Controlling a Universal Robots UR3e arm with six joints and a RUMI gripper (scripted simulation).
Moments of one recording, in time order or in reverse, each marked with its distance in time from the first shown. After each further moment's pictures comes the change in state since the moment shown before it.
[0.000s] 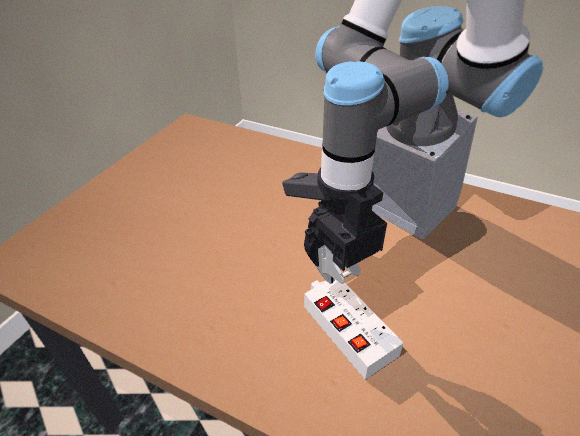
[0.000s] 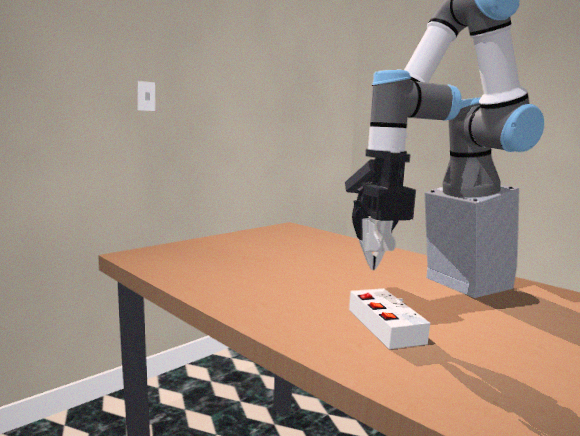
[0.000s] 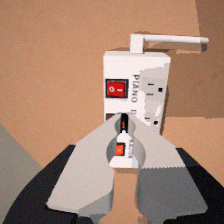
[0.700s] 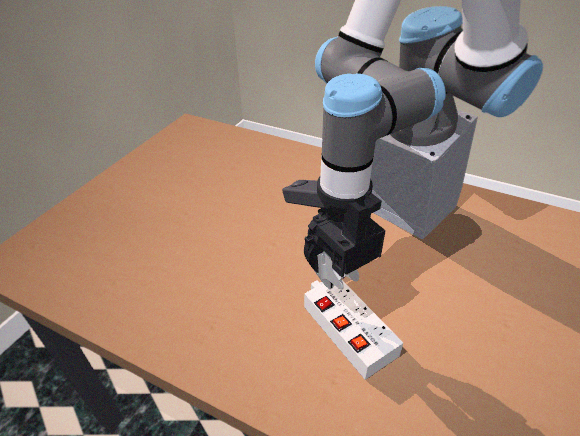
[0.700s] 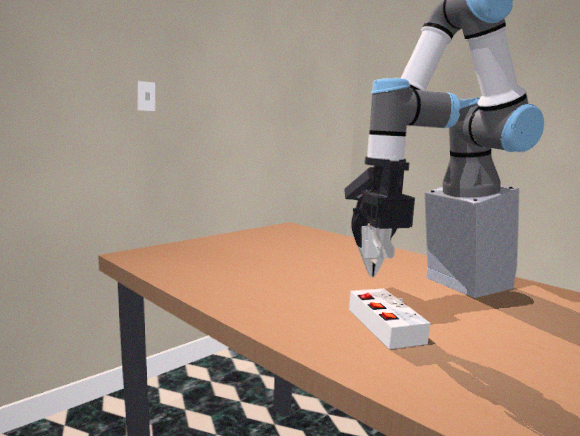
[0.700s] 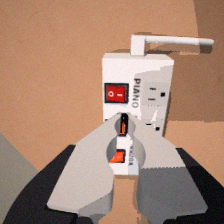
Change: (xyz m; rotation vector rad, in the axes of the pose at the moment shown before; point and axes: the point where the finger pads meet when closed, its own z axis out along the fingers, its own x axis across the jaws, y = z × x) arm 0.000 -0.001 0.014 0.000 0.000 0.000
